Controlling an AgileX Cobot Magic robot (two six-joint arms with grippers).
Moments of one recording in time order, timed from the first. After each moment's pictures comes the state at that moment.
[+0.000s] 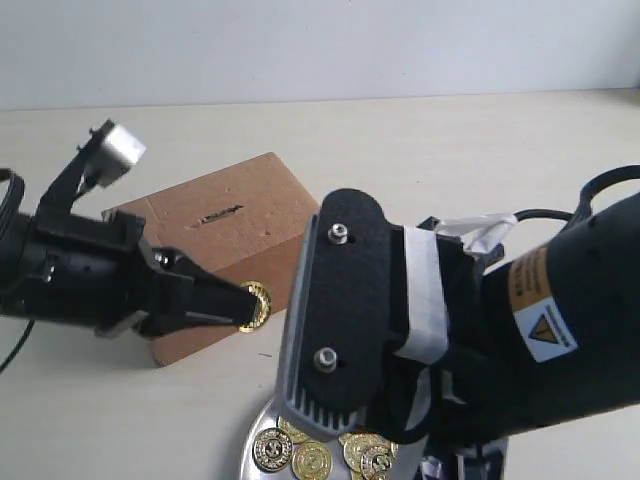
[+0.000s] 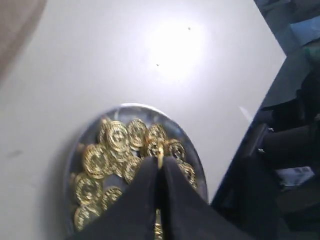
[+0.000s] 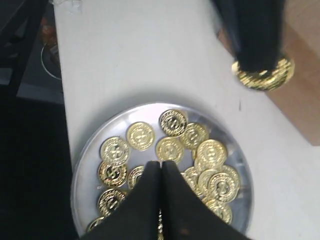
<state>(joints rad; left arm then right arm) -0.48 1.35 -0.60 -1.38 0.75 1.10 0.94 1.20 -0.78 0.19 0.70 -0.49</state>
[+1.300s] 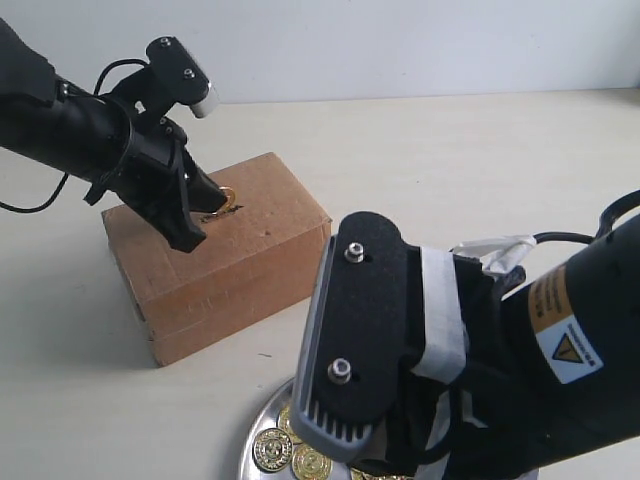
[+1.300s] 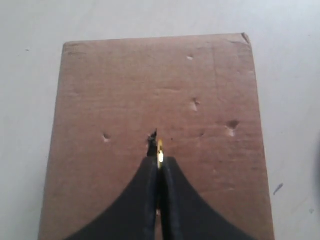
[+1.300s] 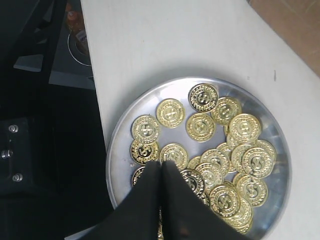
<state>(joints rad) -0.44 1.66 -1.01 -0.66 0.51 1.21 0.94 1.19 -0.78 0.25 0.79 -0.45</state>
